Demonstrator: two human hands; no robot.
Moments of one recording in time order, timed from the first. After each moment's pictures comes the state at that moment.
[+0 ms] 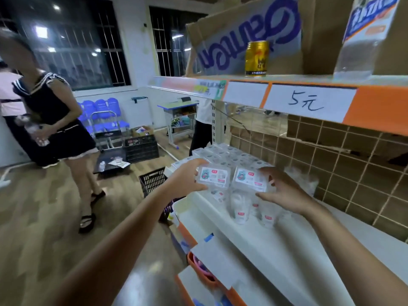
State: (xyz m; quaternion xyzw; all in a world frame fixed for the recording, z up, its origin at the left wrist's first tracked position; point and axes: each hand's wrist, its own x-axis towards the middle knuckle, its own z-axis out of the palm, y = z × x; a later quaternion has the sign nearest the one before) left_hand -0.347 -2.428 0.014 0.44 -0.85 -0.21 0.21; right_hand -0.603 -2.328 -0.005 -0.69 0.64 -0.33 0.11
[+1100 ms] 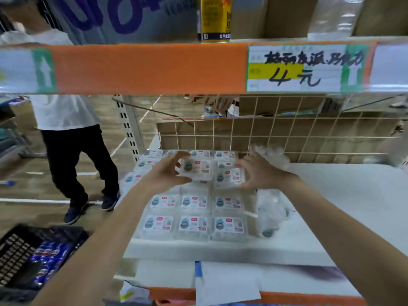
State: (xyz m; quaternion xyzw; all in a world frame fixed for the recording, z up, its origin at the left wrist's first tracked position) left_hand -0.442 -2.714 -0.038 0.09 -0.94 -0.31 0.09; right_hand -0.579 -2.470 -0.035 -0.45 0.89 -0.07 0.04
